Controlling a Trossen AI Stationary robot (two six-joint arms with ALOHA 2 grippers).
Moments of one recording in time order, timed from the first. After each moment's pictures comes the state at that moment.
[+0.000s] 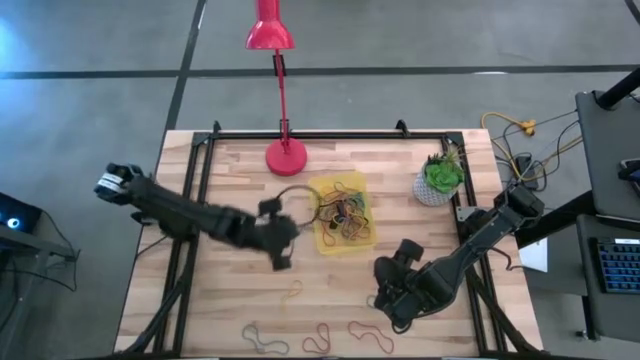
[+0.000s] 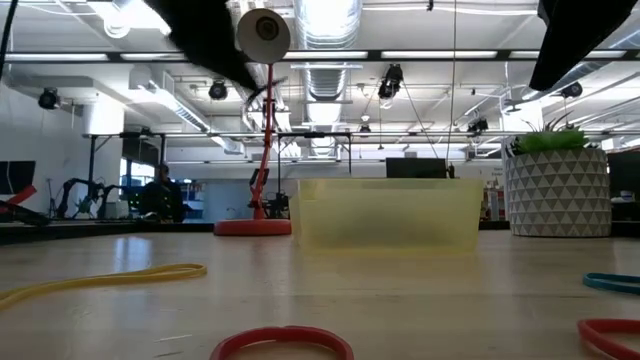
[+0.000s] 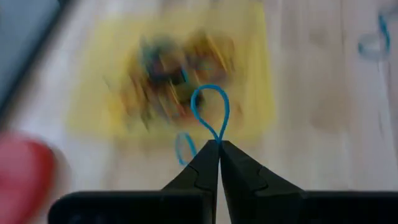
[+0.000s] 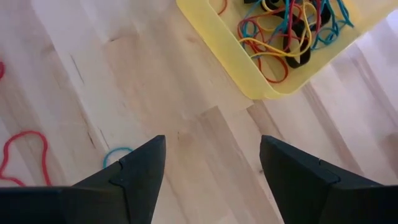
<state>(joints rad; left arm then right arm) -0.30 1.39 1.05 -0.50 -0.46 -0.29 0.69 1.74 1.38 -1.13 0.51 1.17</state>
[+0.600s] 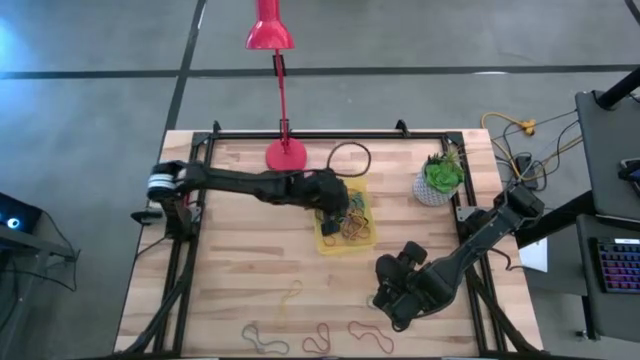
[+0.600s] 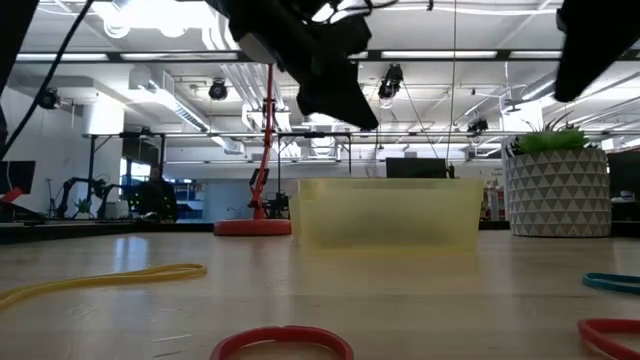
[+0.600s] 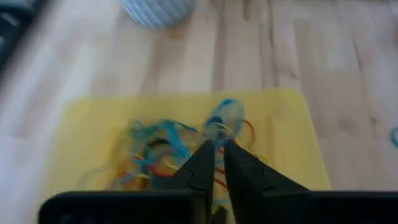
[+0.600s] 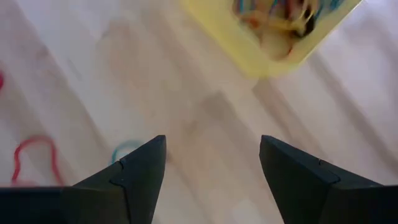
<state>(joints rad) 0.05 1.78 1.39 -0.30 -0.05 -0.03 0.69 1.74 1.36 -1.12 0.45 1.29</state>
